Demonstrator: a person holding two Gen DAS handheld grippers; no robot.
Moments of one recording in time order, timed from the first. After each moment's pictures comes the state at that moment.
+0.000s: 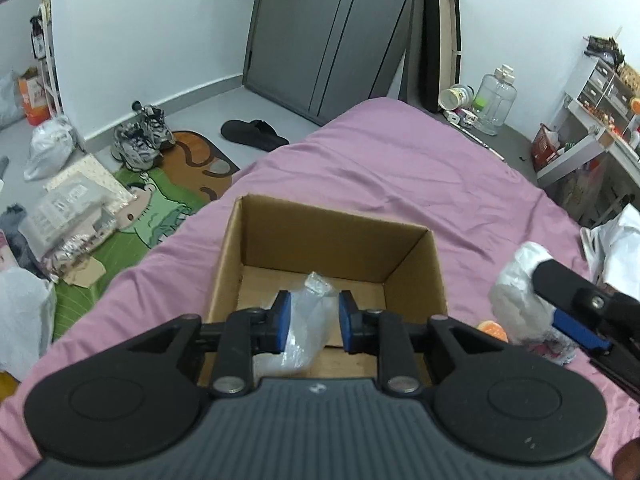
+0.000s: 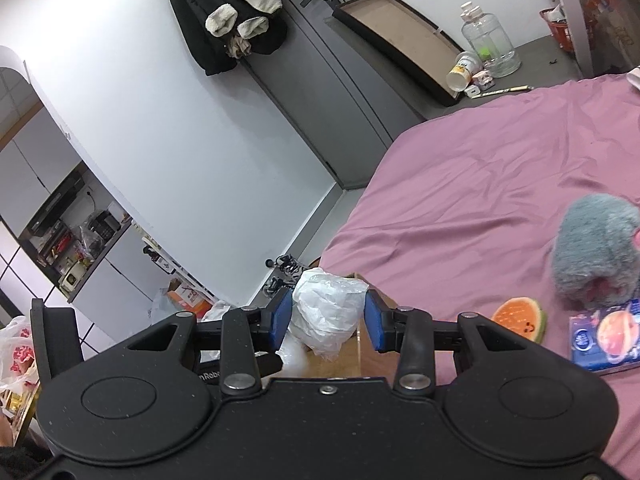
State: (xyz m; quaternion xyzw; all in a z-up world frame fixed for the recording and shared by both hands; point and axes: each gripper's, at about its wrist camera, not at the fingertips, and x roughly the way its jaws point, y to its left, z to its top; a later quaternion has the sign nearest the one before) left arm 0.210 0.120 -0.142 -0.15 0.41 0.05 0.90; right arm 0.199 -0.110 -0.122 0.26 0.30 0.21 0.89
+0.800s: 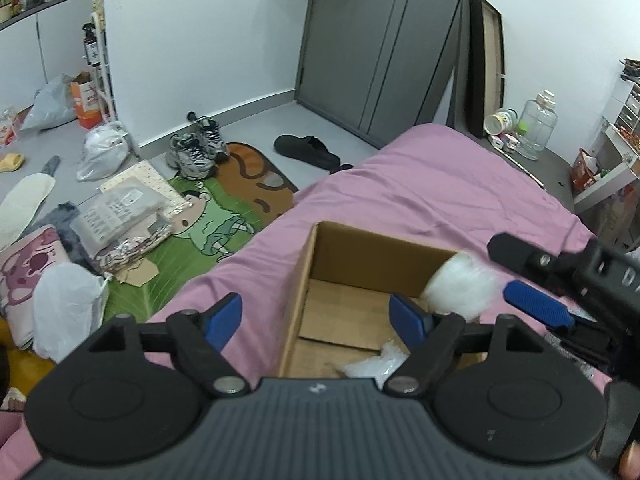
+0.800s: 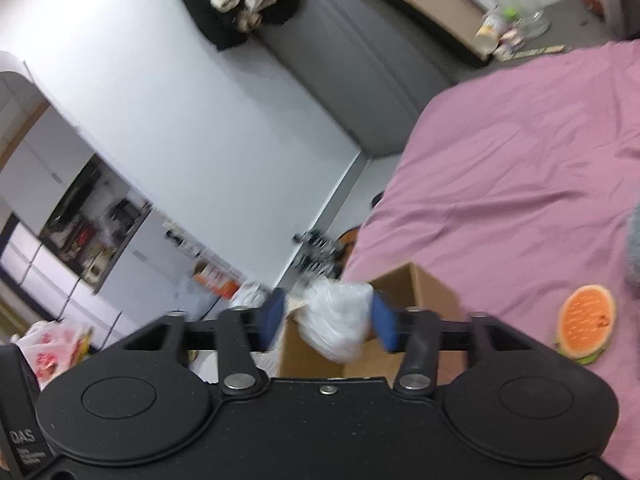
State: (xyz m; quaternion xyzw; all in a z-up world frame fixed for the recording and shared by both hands) left arm 0.184 0.140 -0.102 -0.14 0.40 0.13 0.90; right arm 0.228 -0.076 -0.117 0.28 0.35 0.25 0.86
